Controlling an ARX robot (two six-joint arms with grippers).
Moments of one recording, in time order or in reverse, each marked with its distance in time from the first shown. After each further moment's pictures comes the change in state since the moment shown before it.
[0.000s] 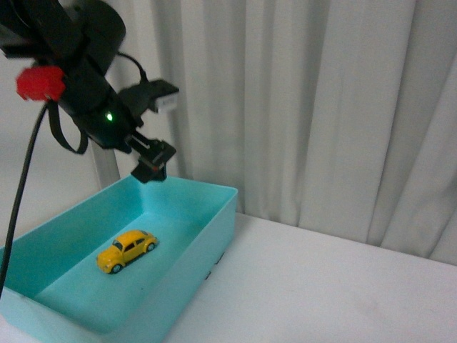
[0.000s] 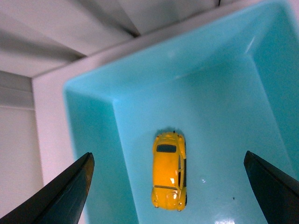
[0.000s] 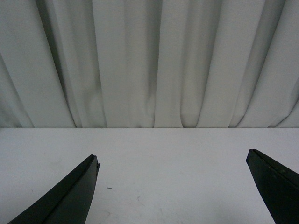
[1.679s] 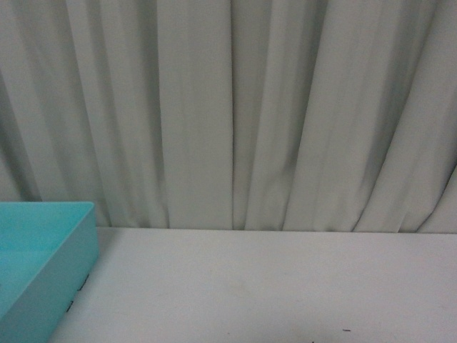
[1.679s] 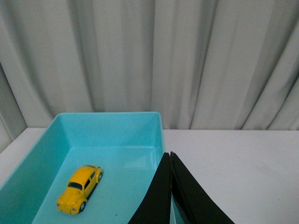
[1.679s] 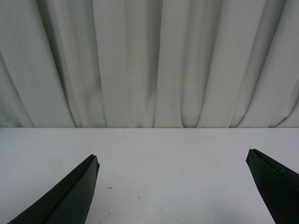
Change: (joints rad) left arm -0.222 -1.434 -1.279 0.697 -0.013 -0.541; right arm 0.000 0.000 0.000 0.000 0.000 0.000
